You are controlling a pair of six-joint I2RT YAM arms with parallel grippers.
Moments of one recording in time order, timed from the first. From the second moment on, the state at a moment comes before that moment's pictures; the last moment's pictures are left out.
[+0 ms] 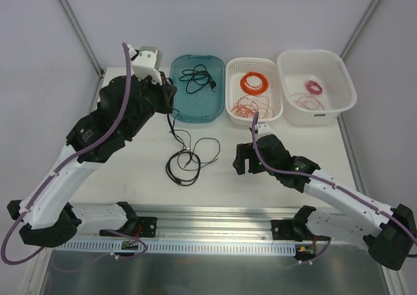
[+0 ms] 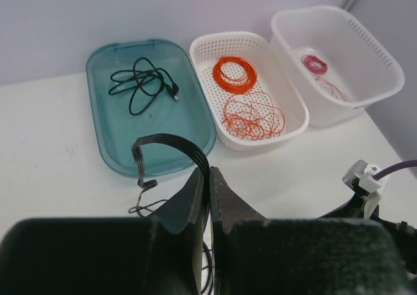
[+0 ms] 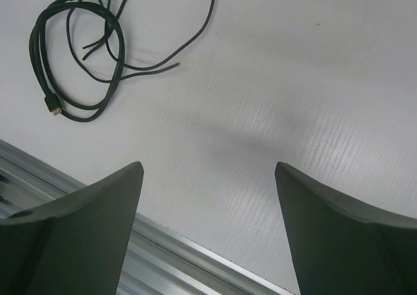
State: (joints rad) left arm -0.83 1.14 1.63 -0.71 -0.43 -0.25; right arm 0.84 0.98 0.72 -0.46 0.16 0.49
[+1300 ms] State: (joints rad) left arm -0.82 1.47 2.29 -0.60 -0.22 0.18; right arm 0.84 0.92 0.71 -0.48 0.19 0.48
